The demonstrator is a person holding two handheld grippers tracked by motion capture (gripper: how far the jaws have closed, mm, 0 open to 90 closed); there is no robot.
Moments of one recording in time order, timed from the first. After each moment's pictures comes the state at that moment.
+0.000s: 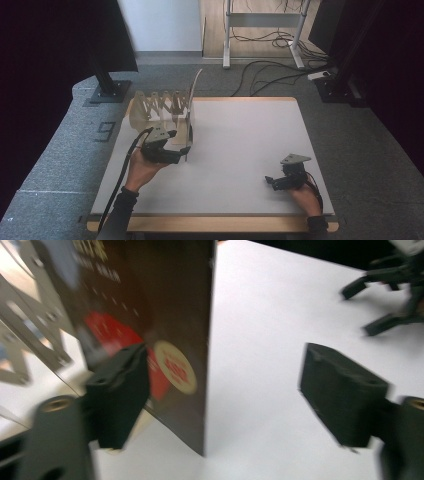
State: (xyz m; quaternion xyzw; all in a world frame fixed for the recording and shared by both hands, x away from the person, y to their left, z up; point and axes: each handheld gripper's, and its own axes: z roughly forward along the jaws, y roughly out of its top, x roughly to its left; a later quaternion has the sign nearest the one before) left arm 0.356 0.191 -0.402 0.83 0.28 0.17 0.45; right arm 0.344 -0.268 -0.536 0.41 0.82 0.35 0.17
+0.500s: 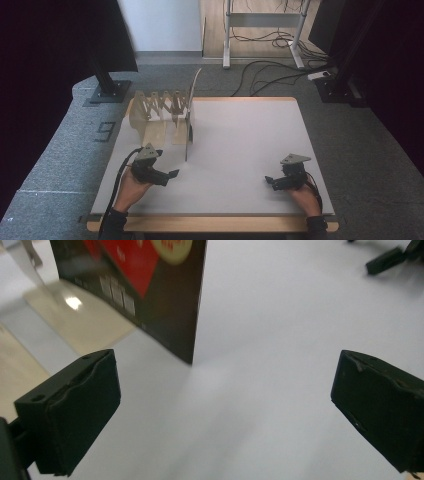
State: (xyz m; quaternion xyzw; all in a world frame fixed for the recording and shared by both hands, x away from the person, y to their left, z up) left arm 0.333 0.227 -0.464 0.84 0.32 0.13 0.42; right arm 0.344 -0.267 -0.536 0.41 0.82 0.35 0.17
